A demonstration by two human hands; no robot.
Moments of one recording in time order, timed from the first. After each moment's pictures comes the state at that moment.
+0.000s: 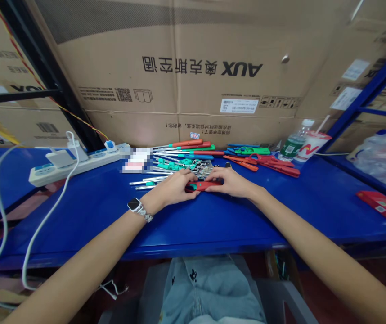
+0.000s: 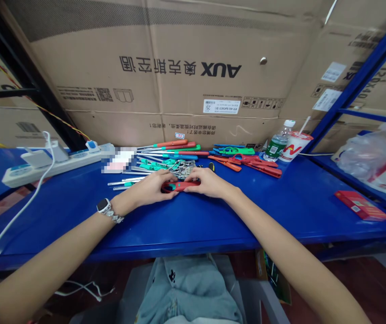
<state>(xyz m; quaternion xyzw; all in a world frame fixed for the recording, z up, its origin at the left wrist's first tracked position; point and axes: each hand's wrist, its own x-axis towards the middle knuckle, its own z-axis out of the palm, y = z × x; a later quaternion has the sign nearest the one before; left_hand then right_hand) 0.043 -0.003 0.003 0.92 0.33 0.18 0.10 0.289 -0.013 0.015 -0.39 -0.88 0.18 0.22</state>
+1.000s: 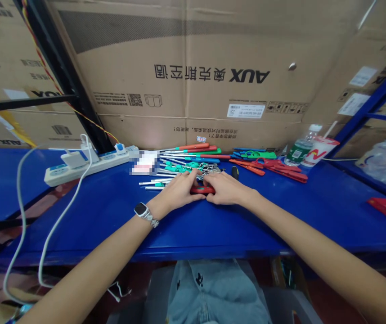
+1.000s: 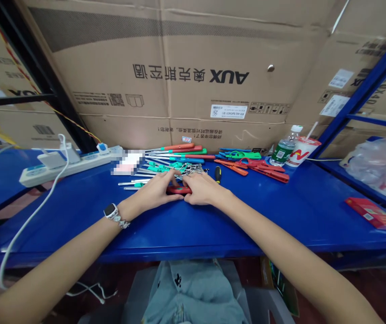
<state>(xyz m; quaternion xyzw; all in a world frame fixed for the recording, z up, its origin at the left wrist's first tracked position) 0.037 -0.012 0.002 0.90 0.36 0.23 0.08 0.238 -0.025 0.027 -0.45 -0.89 0.01 0.05</state>
